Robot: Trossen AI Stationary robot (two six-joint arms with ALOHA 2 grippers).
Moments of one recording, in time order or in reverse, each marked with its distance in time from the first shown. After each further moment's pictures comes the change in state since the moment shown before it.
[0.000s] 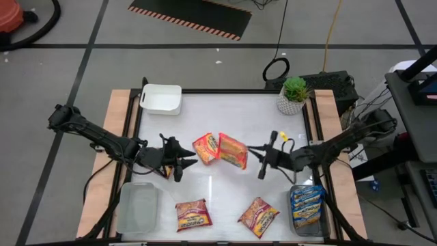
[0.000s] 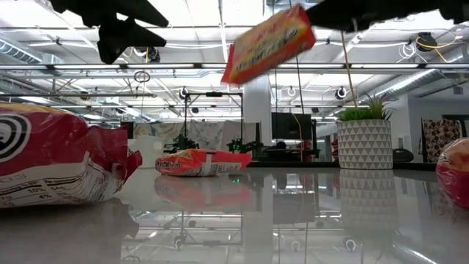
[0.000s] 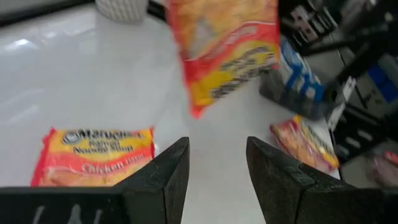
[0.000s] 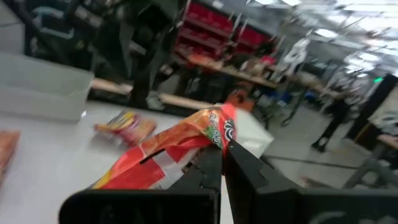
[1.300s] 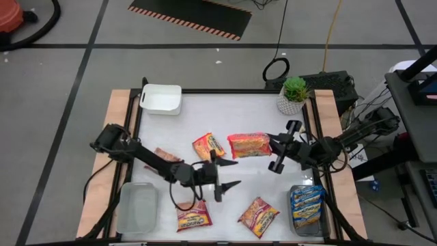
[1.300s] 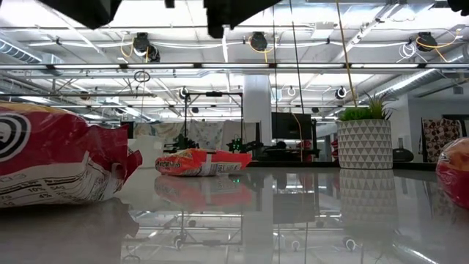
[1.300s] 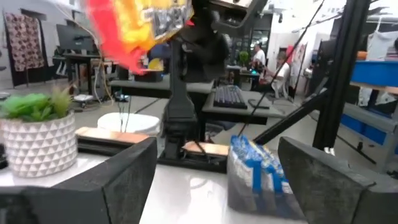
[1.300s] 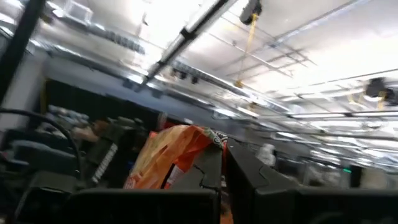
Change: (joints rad) left arm -0.006 0.777 0.327 1.037 -0.003 0.606; right arm 0.033 -0.096 0.002 0.591 -0.103 -0.392
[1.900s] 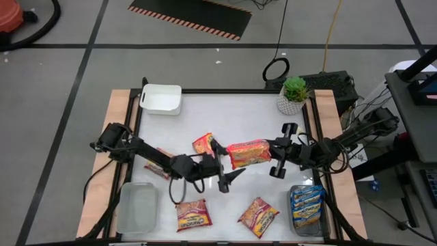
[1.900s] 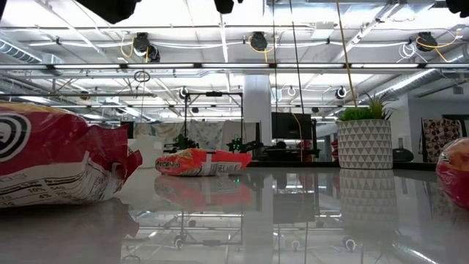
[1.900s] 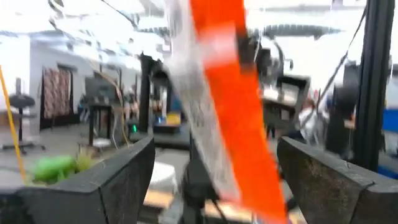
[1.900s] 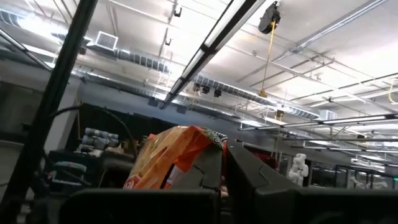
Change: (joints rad) left arm 0.052 0.015 0.089 0.173 -0.009 0.143; right arm -0.001 0.035 0.000 0.036 -0.102 0.106
